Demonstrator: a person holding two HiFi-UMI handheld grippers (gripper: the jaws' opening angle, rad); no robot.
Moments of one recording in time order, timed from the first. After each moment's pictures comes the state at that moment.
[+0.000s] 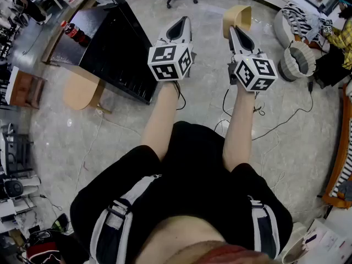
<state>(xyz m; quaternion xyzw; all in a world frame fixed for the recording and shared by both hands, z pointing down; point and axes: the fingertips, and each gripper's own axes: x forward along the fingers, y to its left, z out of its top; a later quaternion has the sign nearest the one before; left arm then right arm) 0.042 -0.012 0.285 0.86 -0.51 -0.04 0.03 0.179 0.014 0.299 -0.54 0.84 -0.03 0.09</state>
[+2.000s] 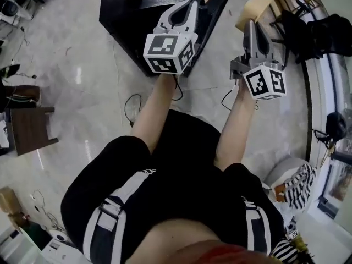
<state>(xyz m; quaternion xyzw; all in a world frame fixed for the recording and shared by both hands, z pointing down) -0.275 -0.261 0.288 0.51 -0.85 -0.11 -0.02 -0.161 -0.369 0.273 -0.05 0.98 -0.08 0.16</state>
